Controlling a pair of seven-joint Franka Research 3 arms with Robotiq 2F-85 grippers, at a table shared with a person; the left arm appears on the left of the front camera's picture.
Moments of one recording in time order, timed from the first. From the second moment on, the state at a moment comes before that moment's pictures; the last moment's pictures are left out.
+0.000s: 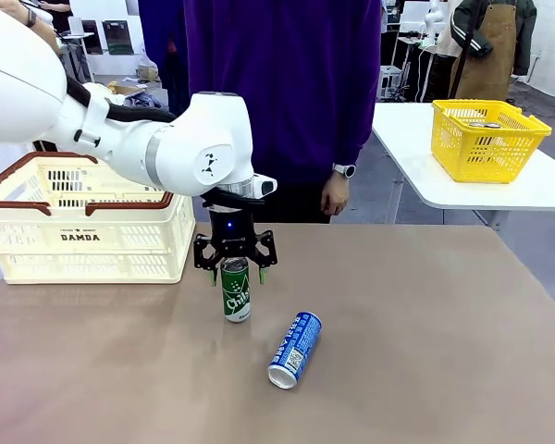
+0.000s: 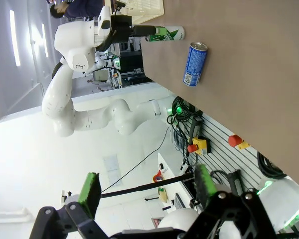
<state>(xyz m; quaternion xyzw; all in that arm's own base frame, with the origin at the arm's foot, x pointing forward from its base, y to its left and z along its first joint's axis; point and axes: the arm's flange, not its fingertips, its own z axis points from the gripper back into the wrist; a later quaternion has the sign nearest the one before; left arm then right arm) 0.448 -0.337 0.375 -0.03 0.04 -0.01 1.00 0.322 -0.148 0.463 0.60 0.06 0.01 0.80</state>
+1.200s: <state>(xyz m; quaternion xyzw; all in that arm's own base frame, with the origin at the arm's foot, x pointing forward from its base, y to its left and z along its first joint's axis) 0.449 -0.339 0.374 -0.01 0.06 -0.04 1.00 0.322 -0.148 0.463 0.60 0.06 0.01 0.80</state>
